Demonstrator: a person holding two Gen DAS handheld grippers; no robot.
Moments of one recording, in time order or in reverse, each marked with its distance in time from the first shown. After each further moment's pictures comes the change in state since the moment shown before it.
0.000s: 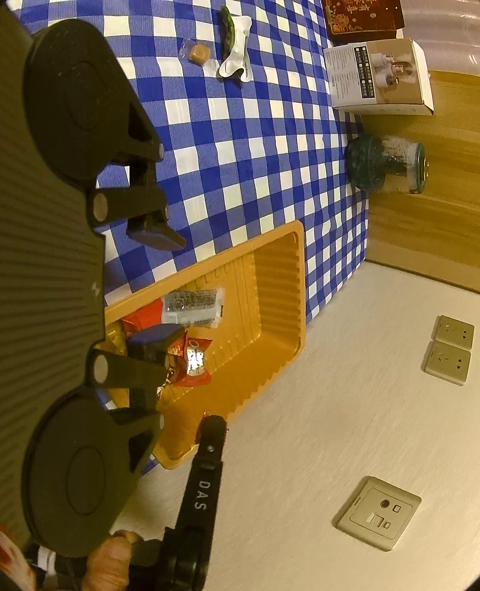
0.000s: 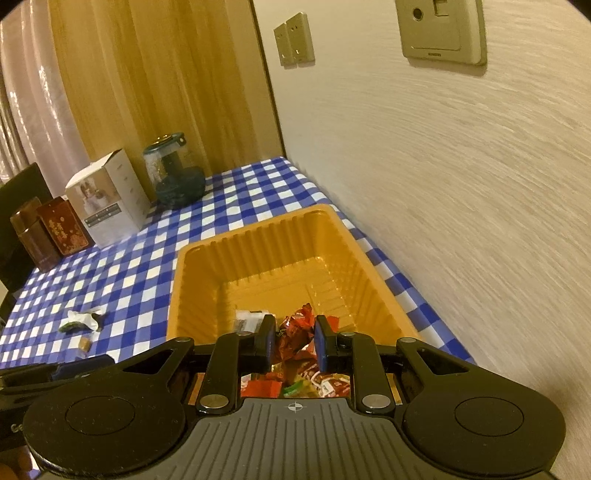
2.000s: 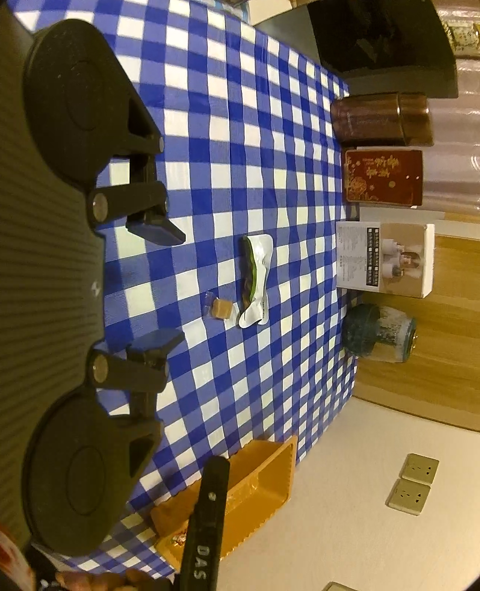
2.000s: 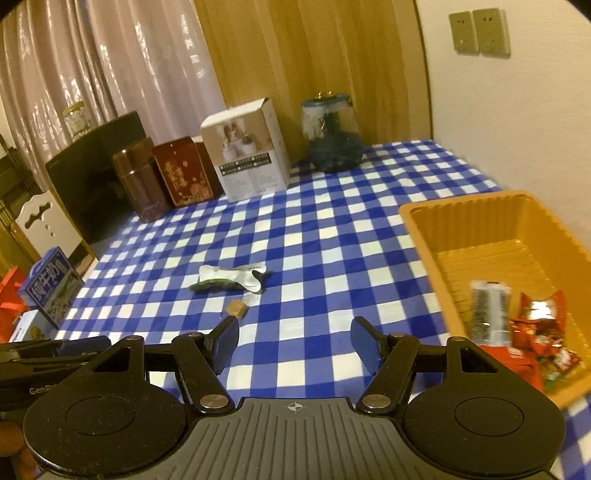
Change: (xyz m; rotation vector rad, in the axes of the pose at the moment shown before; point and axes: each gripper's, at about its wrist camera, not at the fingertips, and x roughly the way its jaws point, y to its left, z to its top) left arm -0.089 0.211 -0.033 -0.057 -0.030 0.227; right arm 0.047 0.199 -0.053 -0.136 0.053 0.225
